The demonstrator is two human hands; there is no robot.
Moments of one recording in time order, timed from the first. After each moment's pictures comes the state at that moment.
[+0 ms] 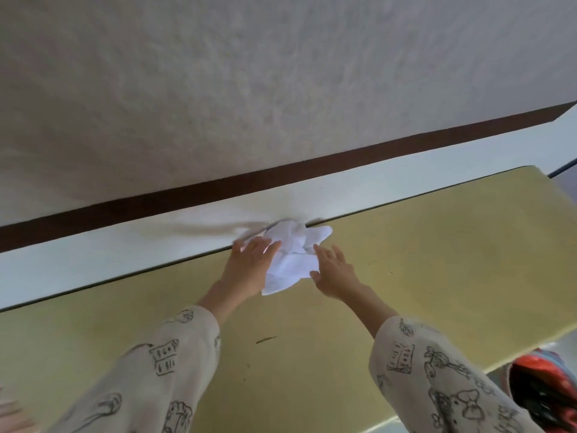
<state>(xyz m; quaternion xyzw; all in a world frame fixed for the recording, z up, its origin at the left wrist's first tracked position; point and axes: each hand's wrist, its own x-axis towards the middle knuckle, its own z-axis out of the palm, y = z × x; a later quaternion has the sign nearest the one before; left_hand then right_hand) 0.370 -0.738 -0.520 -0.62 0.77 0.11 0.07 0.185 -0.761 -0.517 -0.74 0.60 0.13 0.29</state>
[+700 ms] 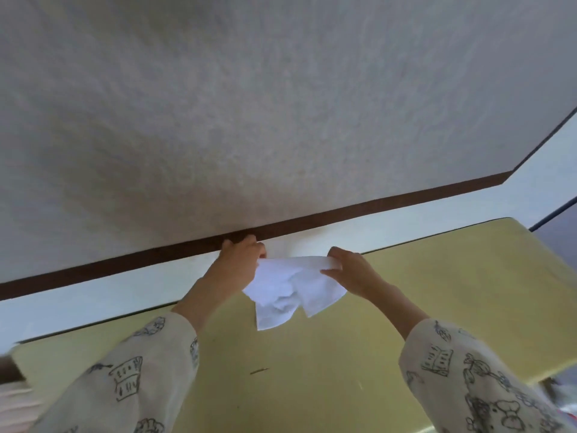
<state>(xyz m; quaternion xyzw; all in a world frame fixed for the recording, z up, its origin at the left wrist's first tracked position) 0.365 -0.759 -0.373 -0.66 0.74 0.06 0.06 0.137 -0.797 -0.391 -0.77 0.56 -0.04 0.31</state>
